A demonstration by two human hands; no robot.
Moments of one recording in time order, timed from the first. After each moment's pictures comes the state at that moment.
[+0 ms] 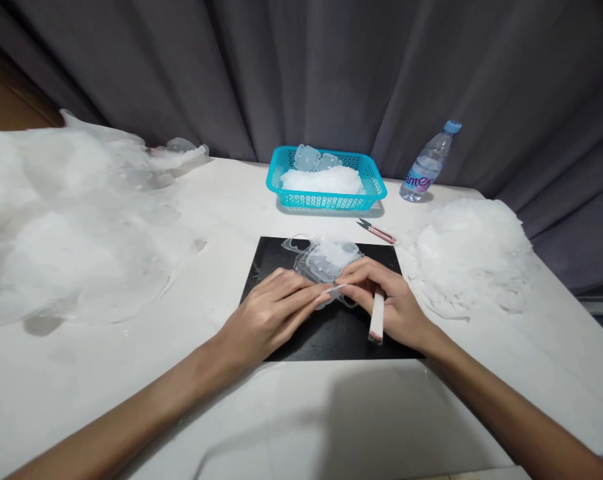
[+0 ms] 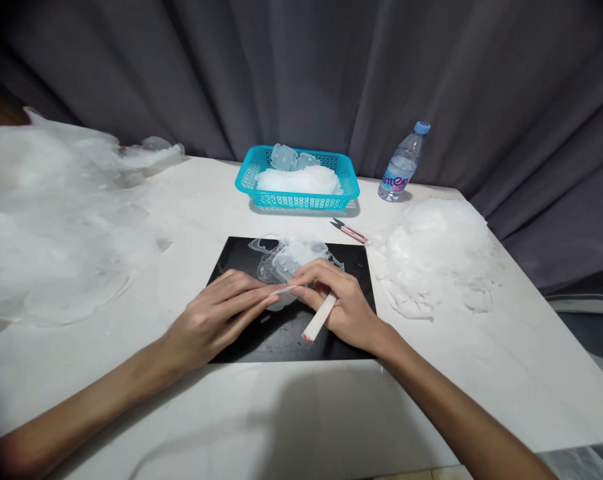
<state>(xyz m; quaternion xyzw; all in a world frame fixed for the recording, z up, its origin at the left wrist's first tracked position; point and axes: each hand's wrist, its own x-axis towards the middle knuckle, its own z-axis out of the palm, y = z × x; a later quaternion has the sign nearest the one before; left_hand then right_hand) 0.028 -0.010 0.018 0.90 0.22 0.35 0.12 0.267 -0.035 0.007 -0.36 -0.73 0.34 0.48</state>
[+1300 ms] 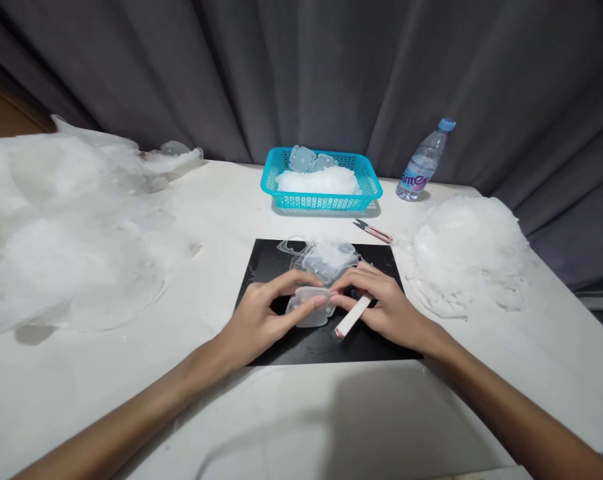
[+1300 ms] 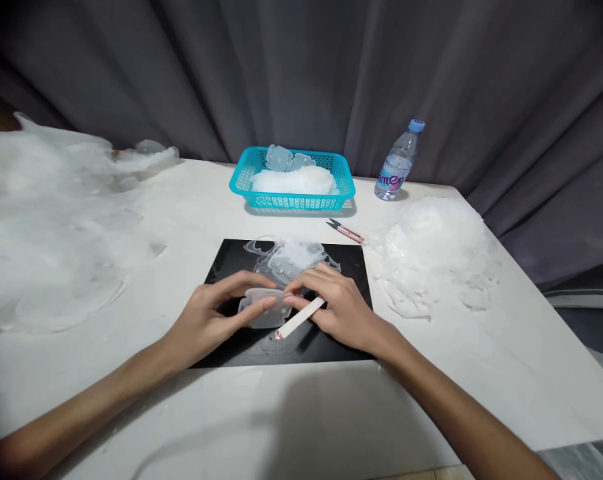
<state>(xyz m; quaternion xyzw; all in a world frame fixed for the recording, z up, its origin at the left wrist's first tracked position) 0.032 -0.007 0.016 0.79 0.36 0.32 0.37 0.274 -0.034 0.011 -0.41 -0.79 0.30 0.36</state>
